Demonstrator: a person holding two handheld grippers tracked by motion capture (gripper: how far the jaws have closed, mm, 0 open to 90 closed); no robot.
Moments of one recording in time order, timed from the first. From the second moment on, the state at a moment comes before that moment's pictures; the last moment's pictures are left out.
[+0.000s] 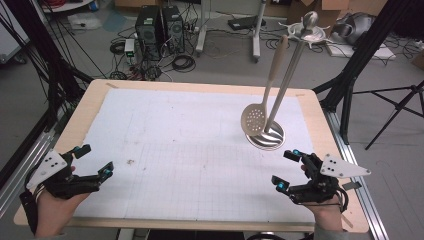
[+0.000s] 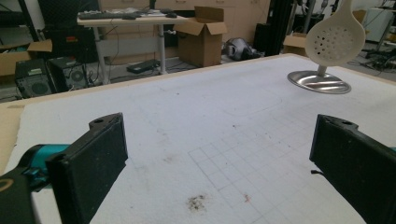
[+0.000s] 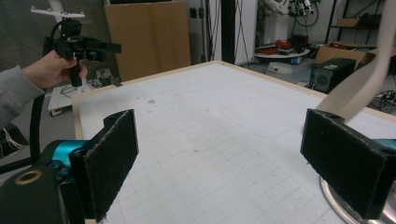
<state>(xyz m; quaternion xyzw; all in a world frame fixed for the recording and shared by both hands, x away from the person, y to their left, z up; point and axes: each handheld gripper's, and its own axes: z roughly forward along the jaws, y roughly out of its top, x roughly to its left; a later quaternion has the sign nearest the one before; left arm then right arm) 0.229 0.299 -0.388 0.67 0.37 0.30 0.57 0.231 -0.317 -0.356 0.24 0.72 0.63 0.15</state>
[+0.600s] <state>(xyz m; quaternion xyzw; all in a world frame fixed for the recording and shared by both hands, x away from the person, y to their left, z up) 0.216 0.316 -0.397 0.66 0.38 0.30 0.57 0.229 -0.321 -0.355 0.25 0.72 0.63 0.16</state>
